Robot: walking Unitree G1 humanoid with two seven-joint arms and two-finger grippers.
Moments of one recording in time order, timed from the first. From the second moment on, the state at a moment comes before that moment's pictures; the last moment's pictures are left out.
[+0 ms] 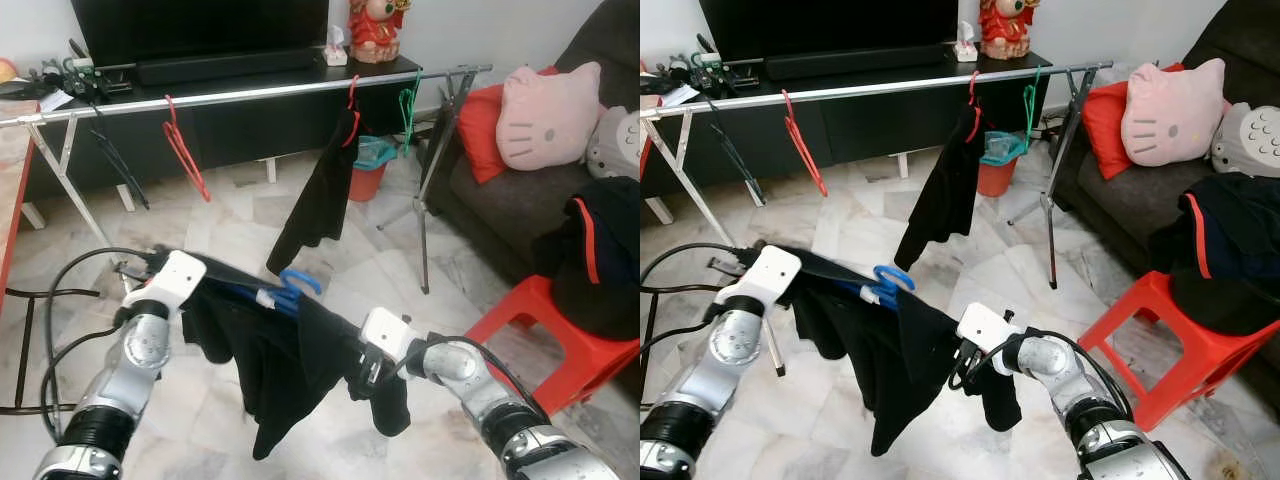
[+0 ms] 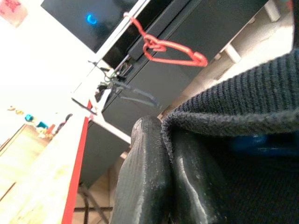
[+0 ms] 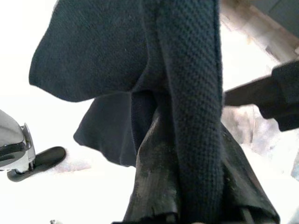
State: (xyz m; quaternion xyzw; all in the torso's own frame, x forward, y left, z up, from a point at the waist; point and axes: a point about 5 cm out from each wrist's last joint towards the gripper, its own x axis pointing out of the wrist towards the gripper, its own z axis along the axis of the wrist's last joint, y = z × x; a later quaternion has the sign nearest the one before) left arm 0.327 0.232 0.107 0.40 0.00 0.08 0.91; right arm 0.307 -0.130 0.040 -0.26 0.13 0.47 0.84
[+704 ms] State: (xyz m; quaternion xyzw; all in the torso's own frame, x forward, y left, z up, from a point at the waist) left arm 0.316 0.243 0.070 0.39 0.10 0.00 0.92; right arm 0.297 -0.160 0.060 -0.22 0.18 0.60 0.75
